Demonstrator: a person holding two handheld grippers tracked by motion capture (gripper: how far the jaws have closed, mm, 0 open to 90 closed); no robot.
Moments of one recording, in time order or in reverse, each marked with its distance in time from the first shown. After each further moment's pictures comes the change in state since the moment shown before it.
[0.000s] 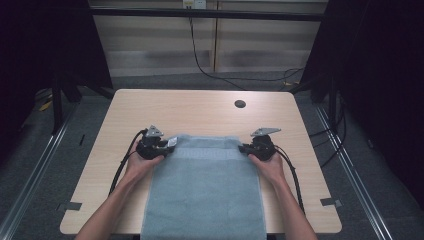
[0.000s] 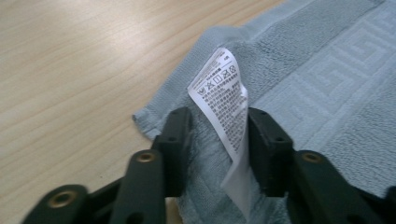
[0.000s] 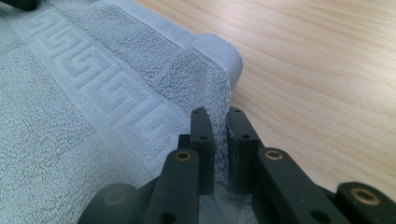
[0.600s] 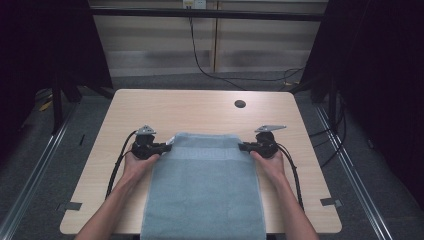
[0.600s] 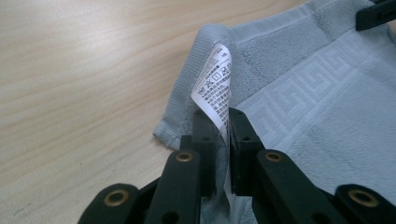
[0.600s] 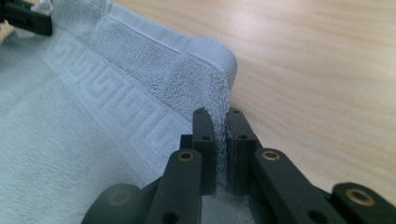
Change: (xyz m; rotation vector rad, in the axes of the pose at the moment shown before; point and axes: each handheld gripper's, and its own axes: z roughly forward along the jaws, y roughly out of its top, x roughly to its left) left arm 0.008 -0.002 -0.018 -0.074 -0.131 -0.131; right arm -0.006 0.006 -0.009 -0.037 0.080 0.105
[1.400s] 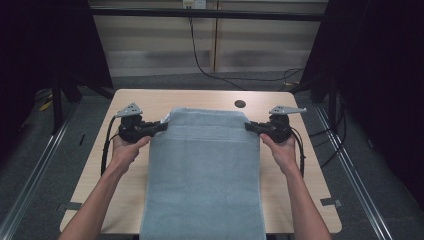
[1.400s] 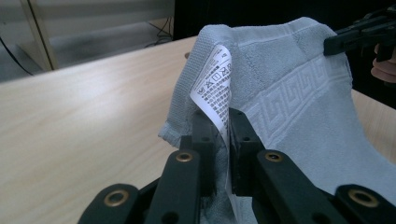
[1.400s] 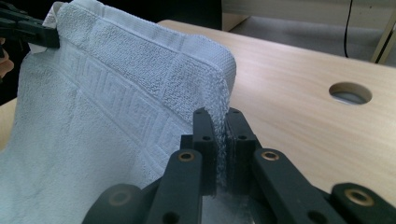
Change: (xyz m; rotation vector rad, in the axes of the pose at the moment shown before) left arm -0.021 0.068 -0.066 -0.214 -0.039 0.068; right arm 0.019 0.061 -0.067 -0.194 0.017 -0.063
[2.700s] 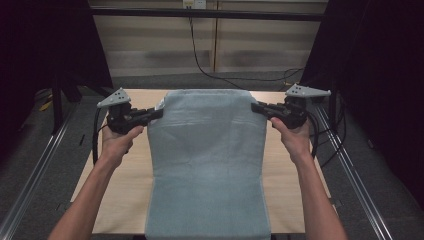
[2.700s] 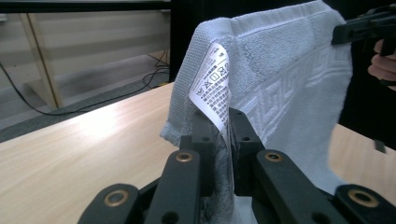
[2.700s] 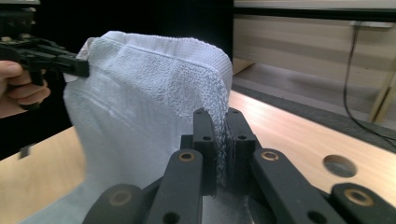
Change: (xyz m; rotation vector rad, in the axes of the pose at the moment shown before) left arm -0.023 0.037 -0.039 -0.096 -0.017 0.042; right arm 0.028 0.063 -0.053 -0.142 0.047 -0.069
